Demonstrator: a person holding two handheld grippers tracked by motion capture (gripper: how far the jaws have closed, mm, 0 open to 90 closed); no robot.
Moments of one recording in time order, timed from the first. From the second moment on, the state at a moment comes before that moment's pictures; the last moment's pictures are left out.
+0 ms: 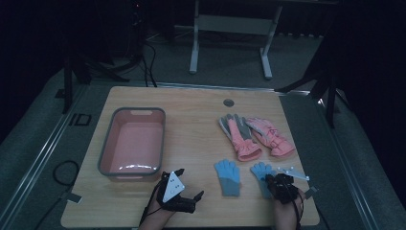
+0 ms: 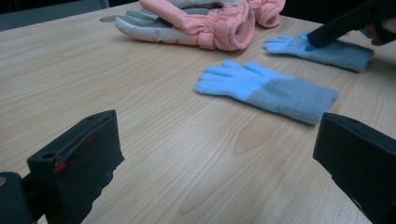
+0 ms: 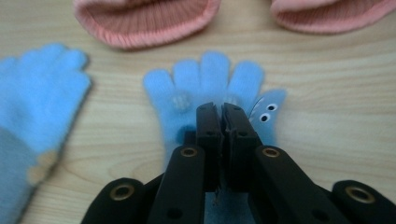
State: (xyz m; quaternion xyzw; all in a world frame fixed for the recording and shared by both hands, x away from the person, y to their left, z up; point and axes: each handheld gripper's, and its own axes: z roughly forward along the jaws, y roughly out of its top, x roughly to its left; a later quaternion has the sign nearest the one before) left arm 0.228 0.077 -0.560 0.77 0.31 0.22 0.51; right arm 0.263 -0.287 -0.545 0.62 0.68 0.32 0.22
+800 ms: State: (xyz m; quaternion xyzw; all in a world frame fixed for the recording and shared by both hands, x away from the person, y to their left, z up) left arm 0.228 0.078 -0.560 0.77 0.31 0.21 0.52; right arm 0.290 -0.330 -0.517 0.41 0.83 0.34 0.16
